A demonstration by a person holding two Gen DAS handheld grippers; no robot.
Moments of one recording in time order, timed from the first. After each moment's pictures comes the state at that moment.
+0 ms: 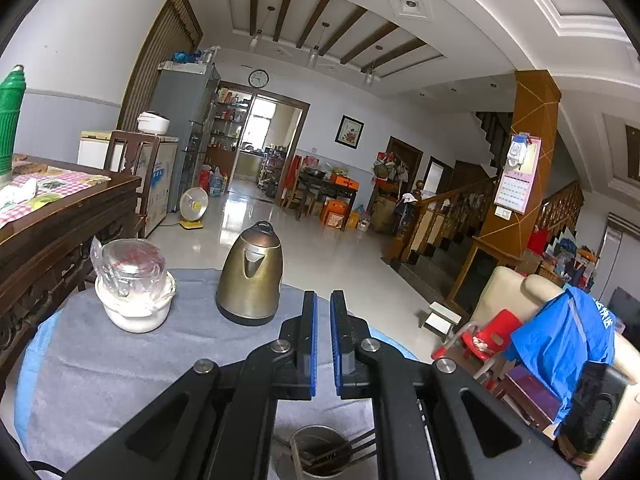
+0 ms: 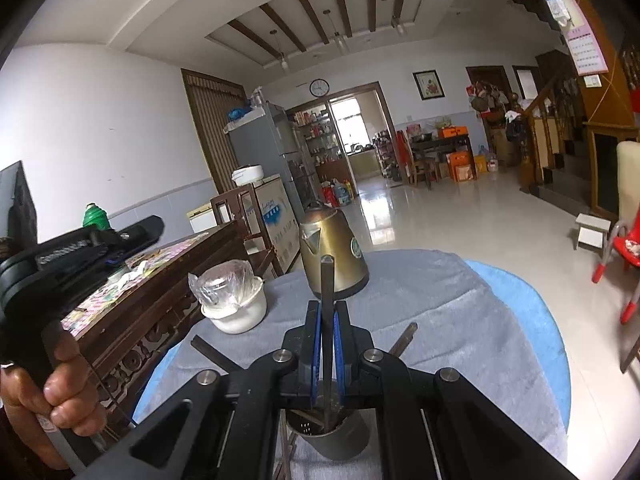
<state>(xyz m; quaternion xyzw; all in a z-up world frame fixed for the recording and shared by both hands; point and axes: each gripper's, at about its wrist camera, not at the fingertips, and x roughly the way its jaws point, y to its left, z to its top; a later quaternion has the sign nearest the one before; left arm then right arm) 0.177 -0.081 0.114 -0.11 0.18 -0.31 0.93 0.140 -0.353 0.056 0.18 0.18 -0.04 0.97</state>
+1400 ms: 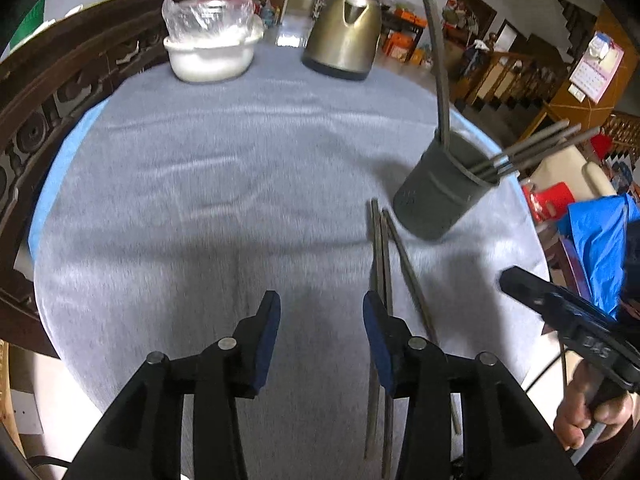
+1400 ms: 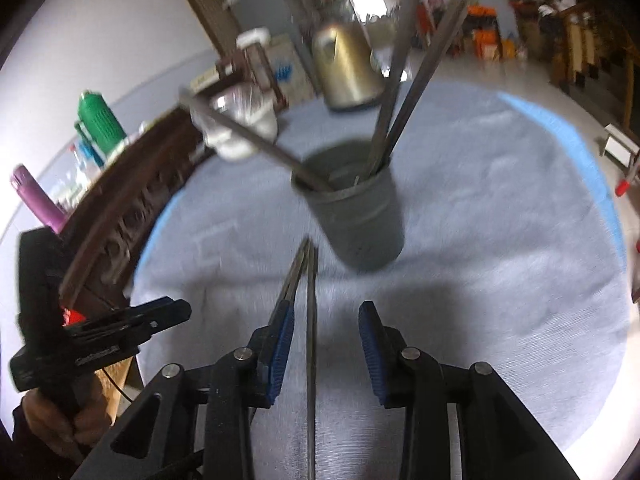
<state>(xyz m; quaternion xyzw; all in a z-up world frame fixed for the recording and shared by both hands) 0.143 -0.016 -0.094 -0.01 0.50 -0.23 0.84 0.141 -0.285 -0.078 0.19 0.44 0.05 0.88</state>
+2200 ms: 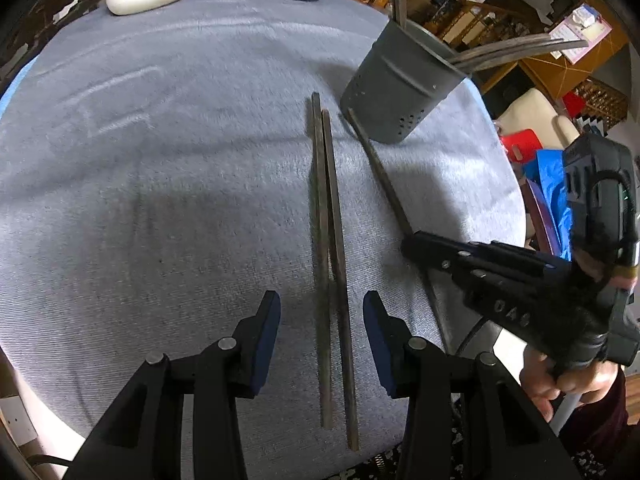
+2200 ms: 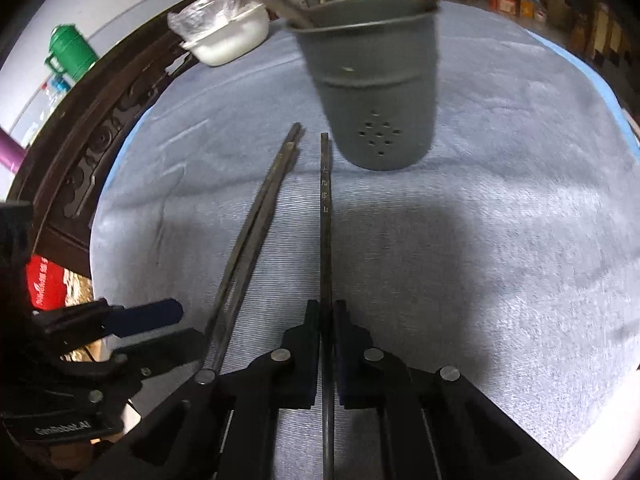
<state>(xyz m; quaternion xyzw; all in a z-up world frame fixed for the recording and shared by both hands) 0.125 -0.050 -0.140 0.00 0.58 -0.30 0.76 0.154 -0.272 -0.138 0.16 0.55 0.05 0.82</state>
